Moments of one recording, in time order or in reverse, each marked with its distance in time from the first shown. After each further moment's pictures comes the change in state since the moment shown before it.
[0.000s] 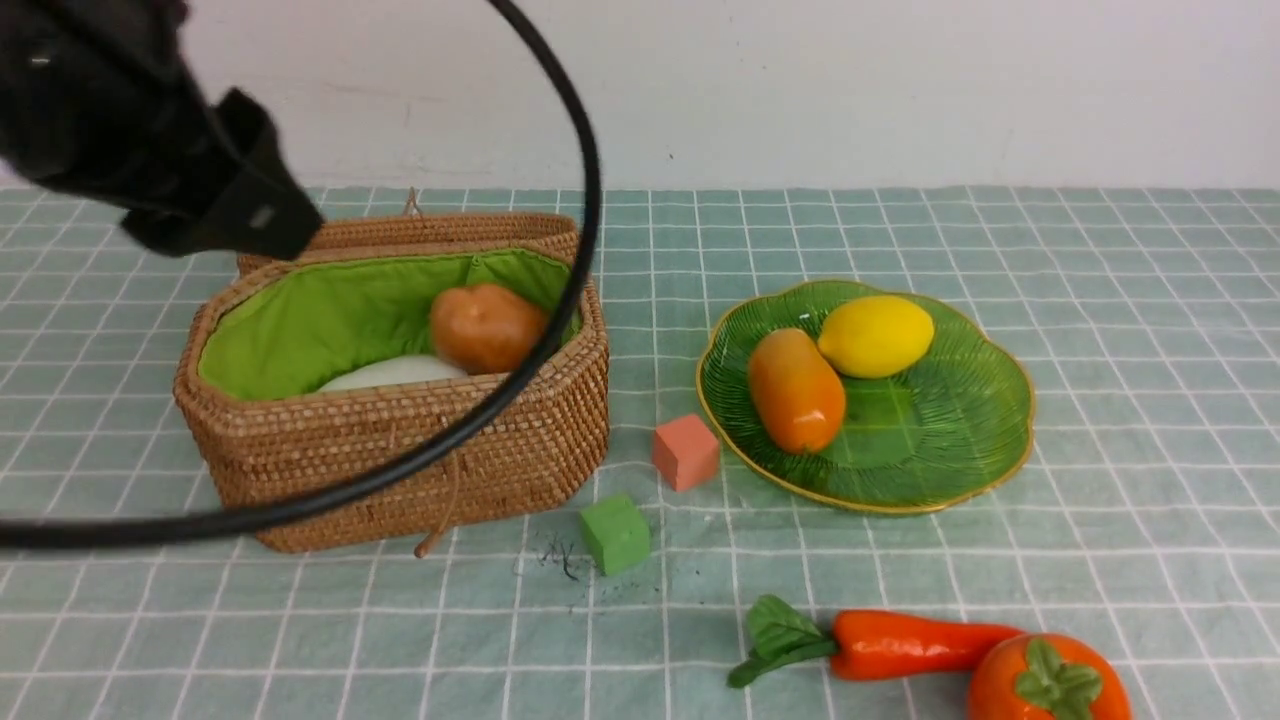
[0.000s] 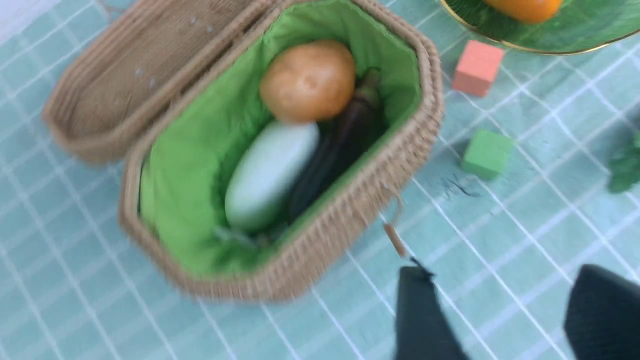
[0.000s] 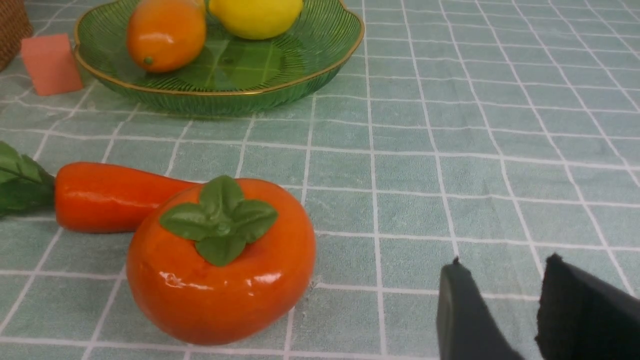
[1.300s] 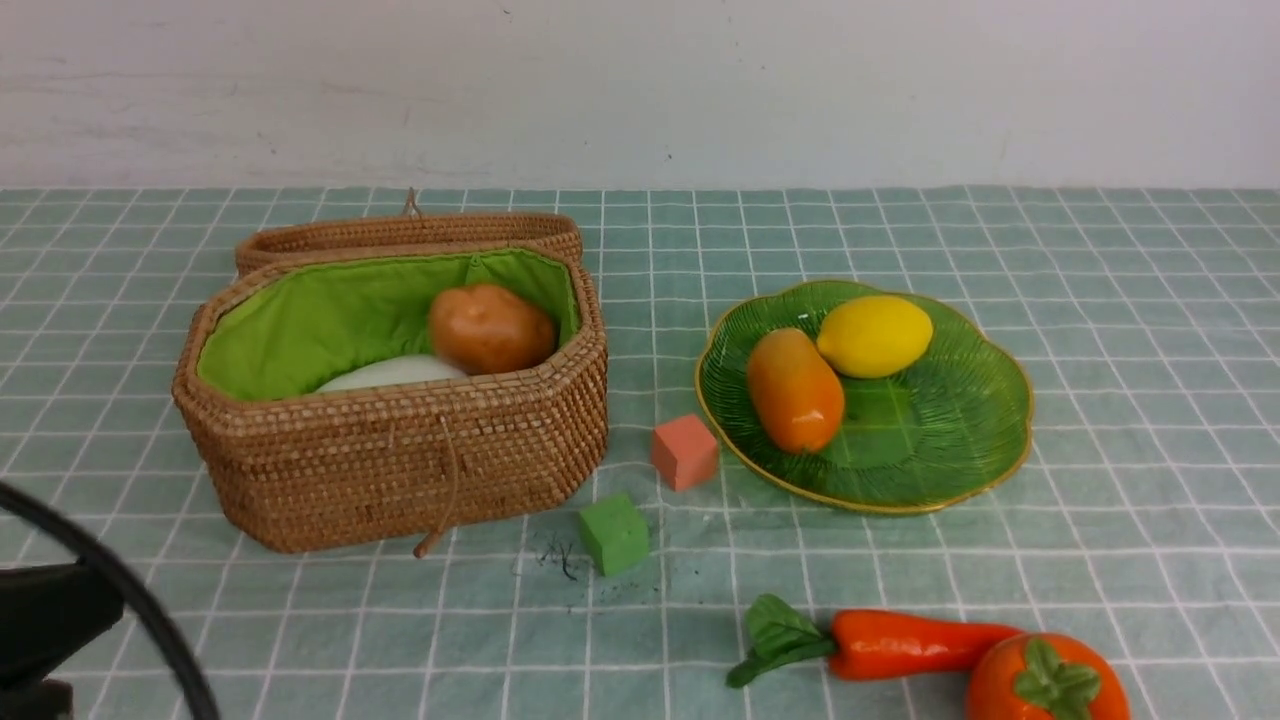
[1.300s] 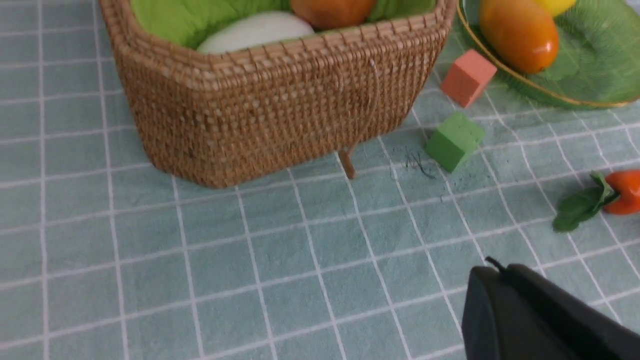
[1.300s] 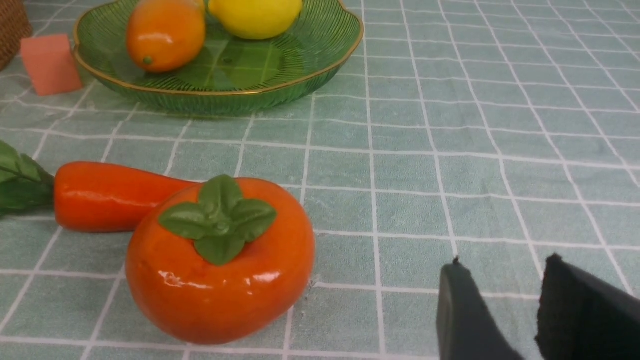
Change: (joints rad) right arm 0.000 0.000 0.000 0.000 0.000 0.000; left arm 0.000 -0.691 0.882 -0.020 -0.550 -0.373
